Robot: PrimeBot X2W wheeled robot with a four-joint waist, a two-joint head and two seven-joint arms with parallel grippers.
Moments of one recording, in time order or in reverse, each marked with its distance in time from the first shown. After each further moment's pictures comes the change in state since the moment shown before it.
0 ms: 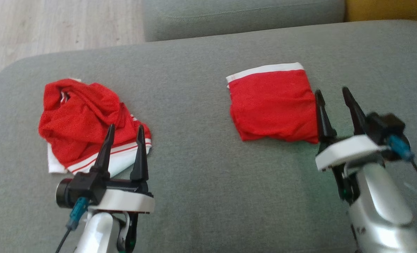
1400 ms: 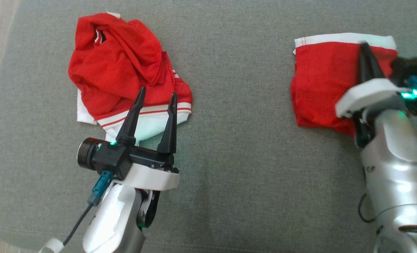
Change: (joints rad) left arm -0.143 0.000 -0.152 -0.051 0.005 0.020 0.000; right arm -0.348 0.019 -0.314 0.358 -0.308 0.000 0.003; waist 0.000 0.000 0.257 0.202
